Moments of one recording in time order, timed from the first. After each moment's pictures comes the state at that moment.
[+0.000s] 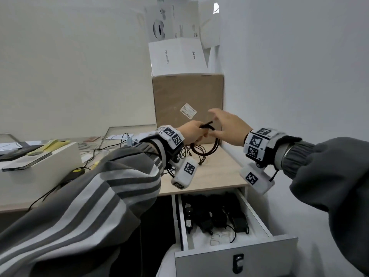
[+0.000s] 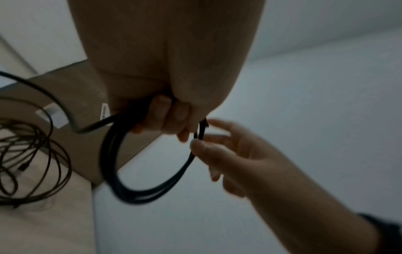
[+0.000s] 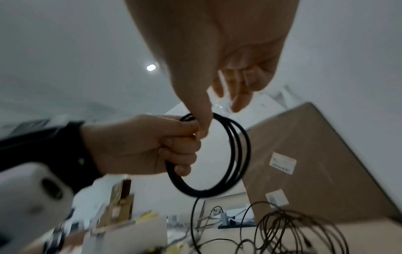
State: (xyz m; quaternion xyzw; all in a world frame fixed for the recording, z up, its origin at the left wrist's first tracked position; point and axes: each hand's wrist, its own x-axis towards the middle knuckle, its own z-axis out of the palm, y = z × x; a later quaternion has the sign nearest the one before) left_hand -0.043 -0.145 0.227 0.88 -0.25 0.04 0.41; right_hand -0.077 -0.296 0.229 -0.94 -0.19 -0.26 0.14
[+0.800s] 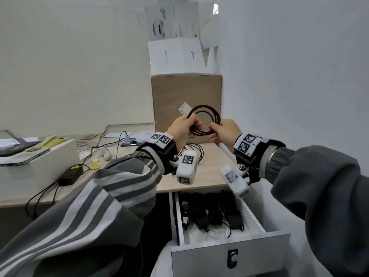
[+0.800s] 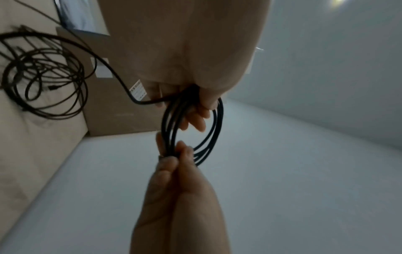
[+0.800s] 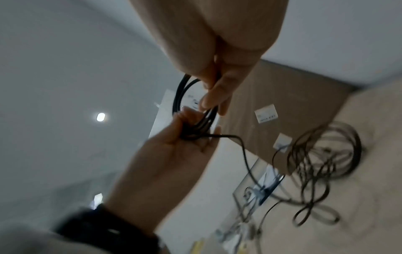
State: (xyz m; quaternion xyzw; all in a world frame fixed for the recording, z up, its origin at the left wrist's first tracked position) left_hand -0.046 -0.138 0.214 0.64 -0.20 0.04 0.74; right_hand -0.067 -0.278 0.210 -0.75 -0.05 -0.18 0.64
